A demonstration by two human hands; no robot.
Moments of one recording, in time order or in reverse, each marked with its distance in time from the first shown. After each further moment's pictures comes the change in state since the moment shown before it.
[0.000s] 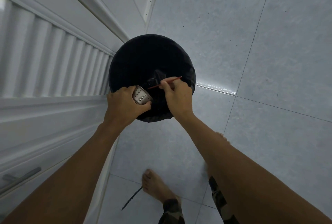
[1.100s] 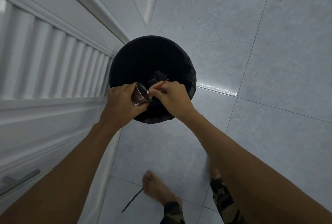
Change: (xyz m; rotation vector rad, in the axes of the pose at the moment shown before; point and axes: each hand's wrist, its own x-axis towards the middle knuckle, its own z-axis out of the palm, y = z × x) left_hand 0.007 -0.021 0.000 0.033 0.028 0.216; right_hand 0.006 0.001 0.002 -0.117 -0.226 -0.251
